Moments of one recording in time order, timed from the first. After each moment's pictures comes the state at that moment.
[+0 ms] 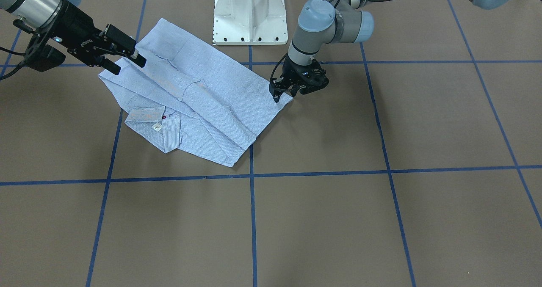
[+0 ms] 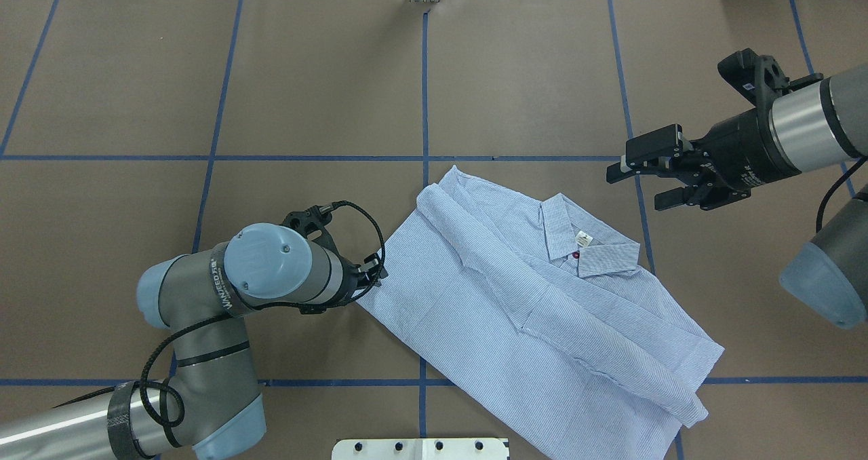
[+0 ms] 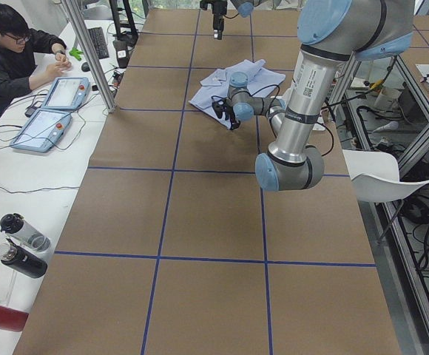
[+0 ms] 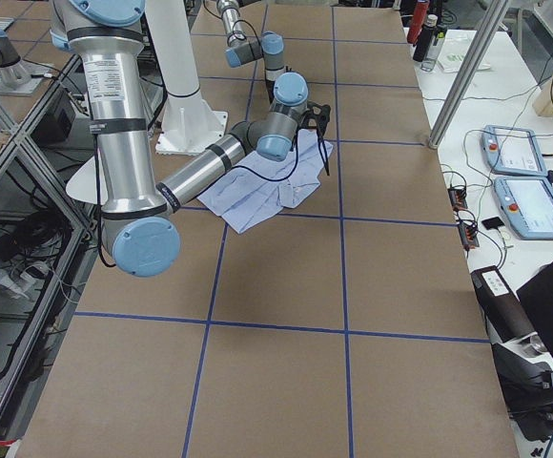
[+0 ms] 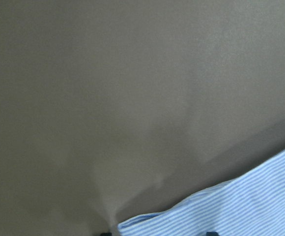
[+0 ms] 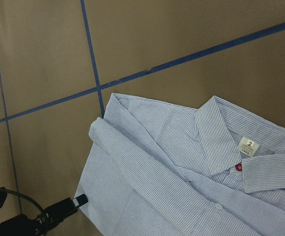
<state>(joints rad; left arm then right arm) -0.37 -2.06 -1.71 -1.92 -1.77 -1.81 0.91 -1.44 2.05 -0.97 2.37 1.47</state>
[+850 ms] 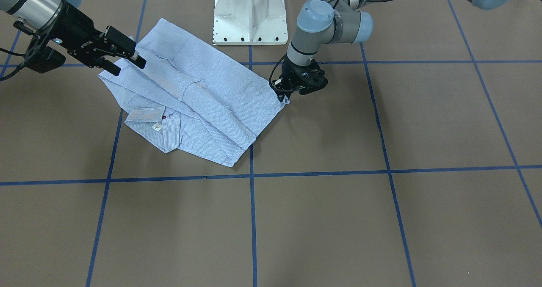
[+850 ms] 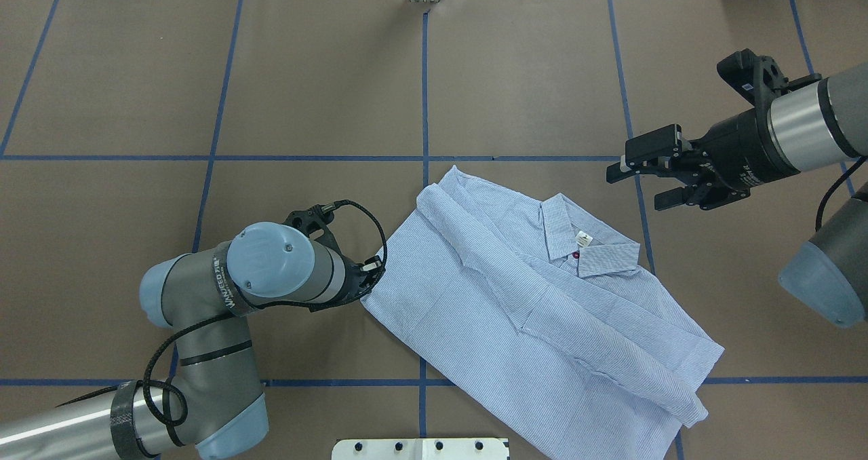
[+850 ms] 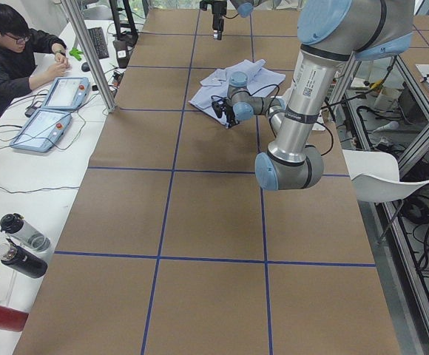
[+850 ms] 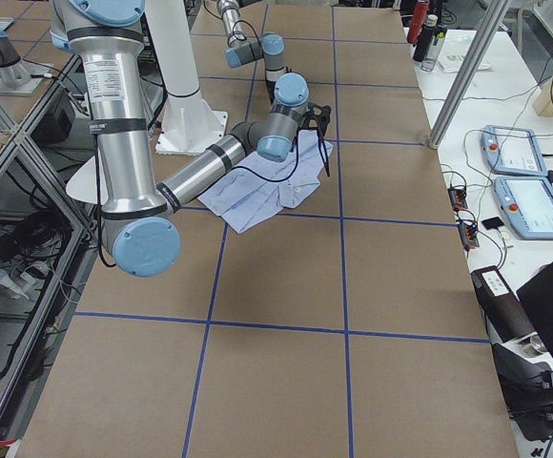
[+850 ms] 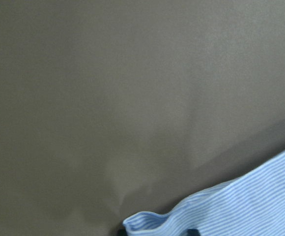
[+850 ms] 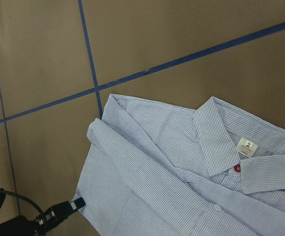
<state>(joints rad) -0.38 -2.07 -1.70 -1.92 -1.77 -1.82 0.91 -1.44 2.04 -0.97 2.37 1.47</state>
